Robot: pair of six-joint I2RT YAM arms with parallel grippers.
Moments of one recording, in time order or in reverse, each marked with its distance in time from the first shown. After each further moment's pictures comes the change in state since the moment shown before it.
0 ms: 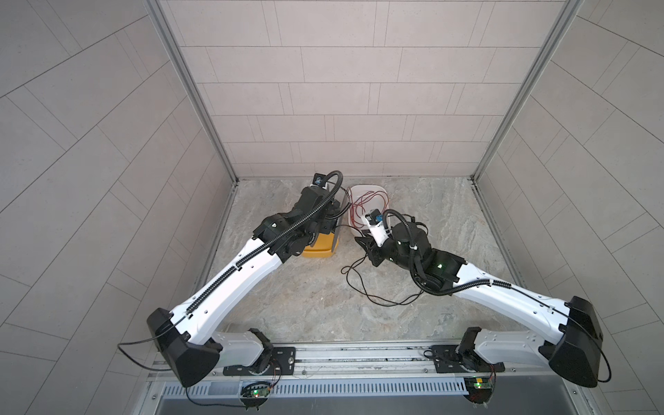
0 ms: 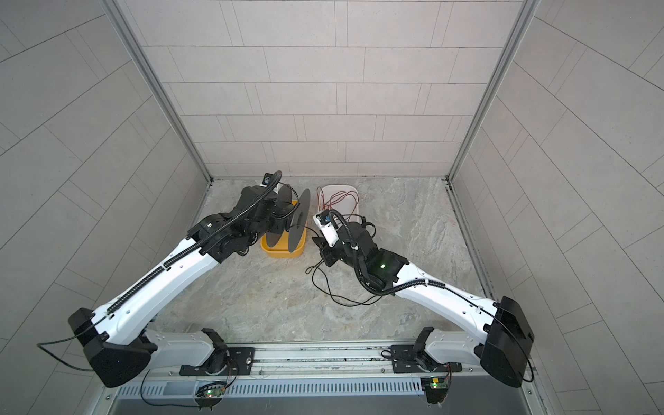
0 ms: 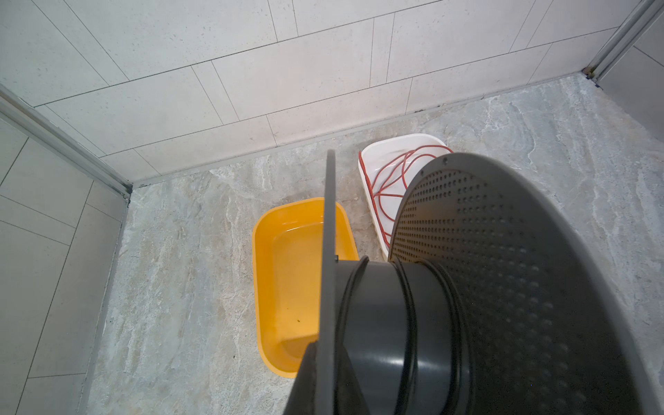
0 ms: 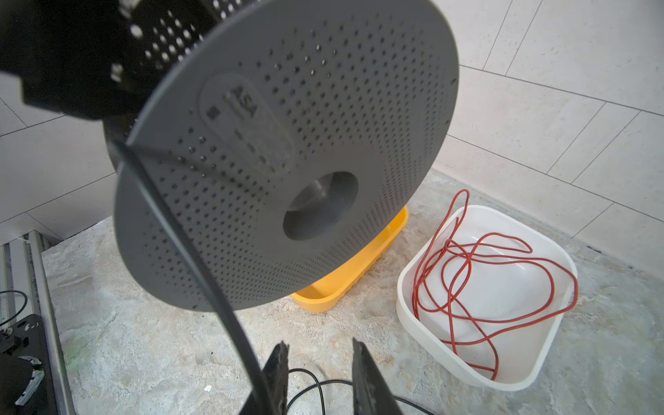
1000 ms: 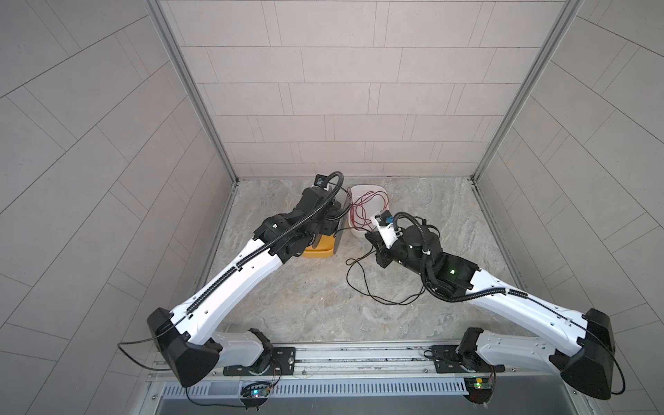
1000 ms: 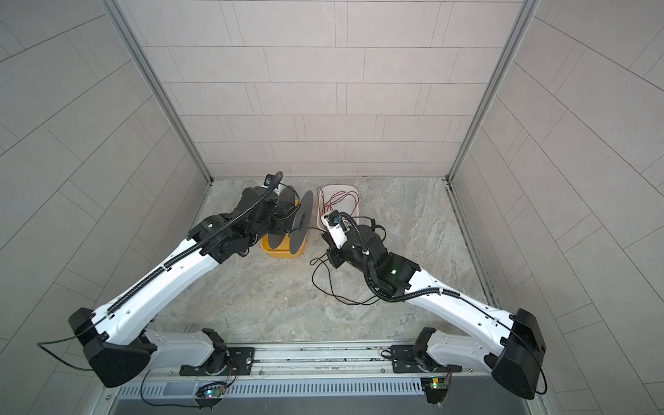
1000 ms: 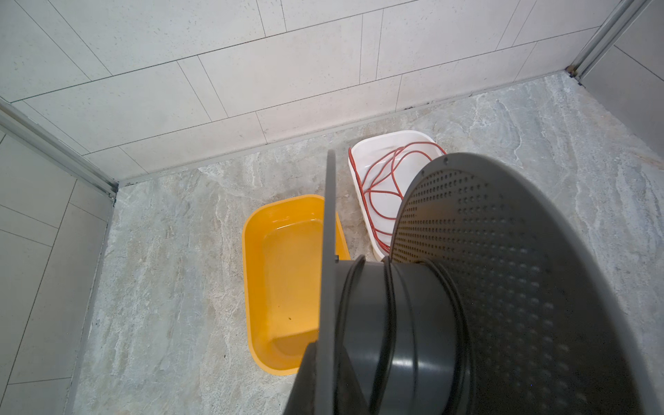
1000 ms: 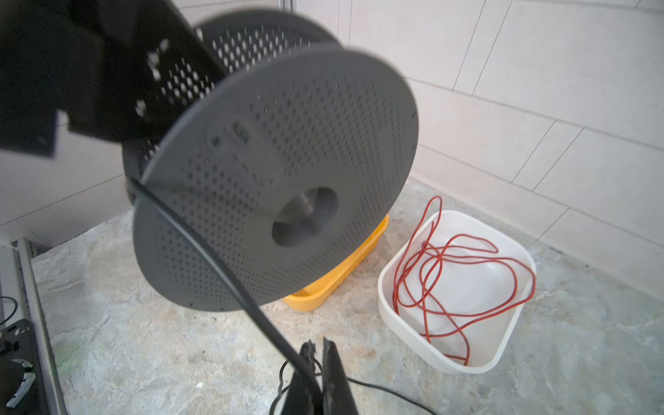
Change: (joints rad) left arm -0.013 -0.001 -0.017 0.002 0.026 -0.012; right arm -0.002 -0.089 0.015 -0.041 0.050 -0.039
